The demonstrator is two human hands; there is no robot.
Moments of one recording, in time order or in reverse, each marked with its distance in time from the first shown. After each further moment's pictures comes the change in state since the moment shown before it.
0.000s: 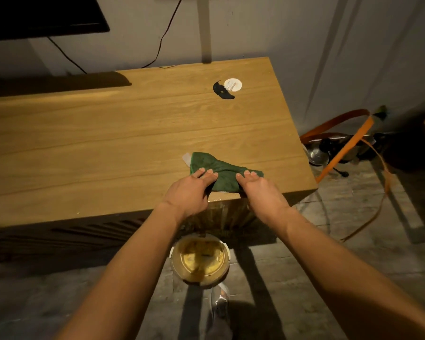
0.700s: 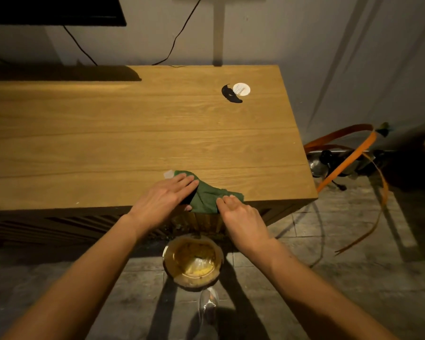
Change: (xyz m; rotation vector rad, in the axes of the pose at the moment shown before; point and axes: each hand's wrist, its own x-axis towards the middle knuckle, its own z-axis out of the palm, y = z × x) left_hand -0.054 -0.053 0.011 0.183 0.170 0.205; right_hand -0.034 -0.053 0.024 -0.022 0.083 -0.185
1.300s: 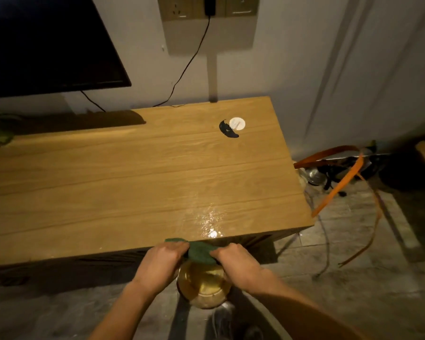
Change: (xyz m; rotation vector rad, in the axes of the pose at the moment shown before) left_hand -0.042 0.014 -0.041 -0.195 -0.135 -0.172; right_hand 0.019 -0.024 -0.031 0.245 -0.407 0.011
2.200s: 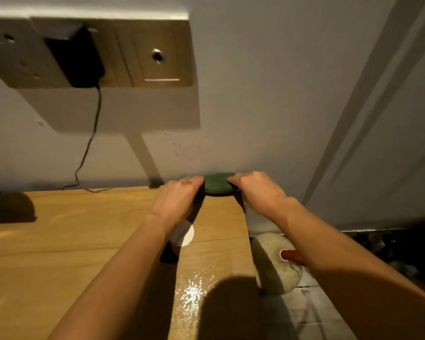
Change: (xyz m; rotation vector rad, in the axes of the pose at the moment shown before) left_hand 0.529 0.017 -0.128 0.200 0.382 -0.073; right_hand 0.253 0.367 -0.339 -0.279 0.442 -0.064
